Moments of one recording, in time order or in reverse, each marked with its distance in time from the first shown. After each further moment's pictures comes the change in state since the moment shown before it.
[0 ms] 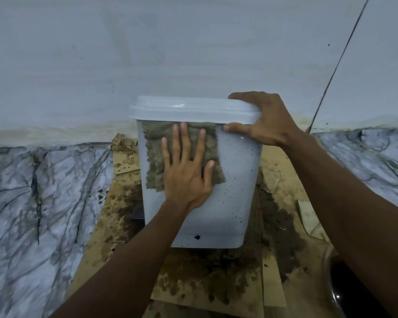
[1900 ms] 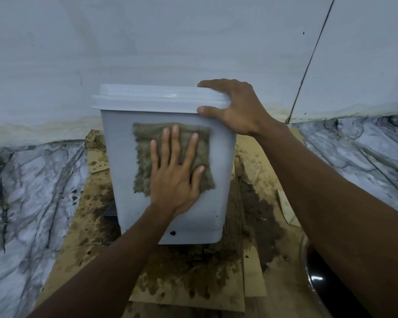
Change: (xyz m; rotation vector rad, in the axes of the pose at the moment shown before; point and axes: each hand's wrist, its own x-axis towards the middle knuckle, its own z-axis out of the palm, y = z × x) left_hand -0.019 0.023 0.018 -0.024 -0.046 0.105; right_hand 0.002 0.000 0.002 0.049 -0.041 0.082
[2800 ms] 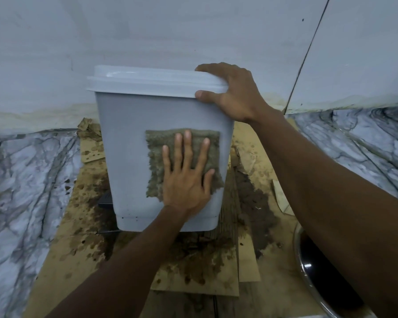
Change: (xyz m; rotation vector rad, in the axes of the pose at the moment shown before) left_hand -0.028 0.035 0.027 -0.006 -0.036 -0.010; right_hand 0.001 0.004 0.005 -0.023 0.038 0.022
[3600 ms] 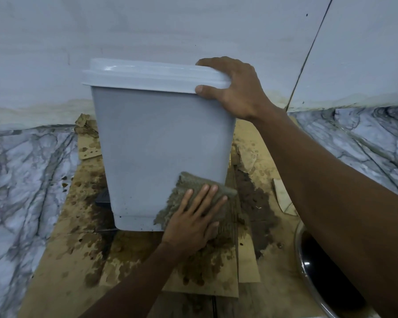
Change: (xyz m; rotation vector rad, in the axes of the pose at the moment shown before) left_hand -0.094 0.002 0.028 0.056 -0.182 0.371; right_hand 0.001 0.001 0.002 0.028 0.016 0.005
